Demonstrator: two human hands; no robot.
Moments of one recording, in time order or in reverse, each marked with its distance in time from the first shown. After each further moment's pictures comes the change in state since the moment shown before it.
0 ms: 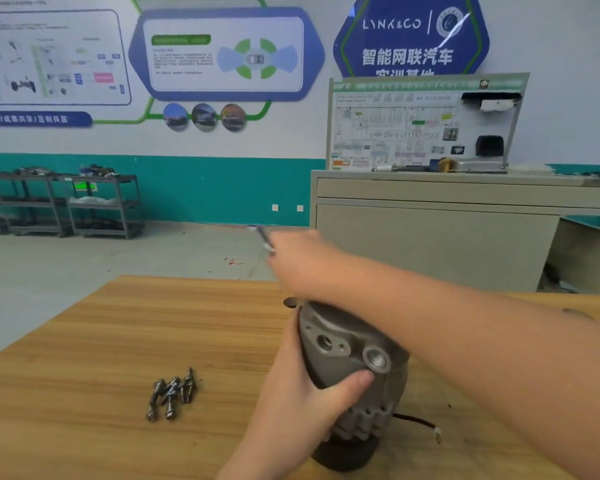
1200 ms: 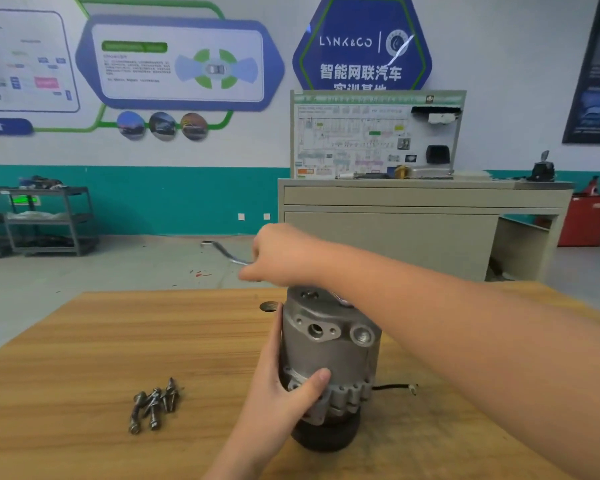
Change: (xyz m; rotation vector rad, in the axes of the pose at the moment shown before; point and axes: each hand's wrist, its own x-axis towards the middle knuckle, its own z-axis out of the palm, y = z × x) left_hand -0.004 -0.028 -0.006 -0.240 -0.053 0.060; right_hand -0.010 -0.008 -0.021 0.076 0.013 -0.001
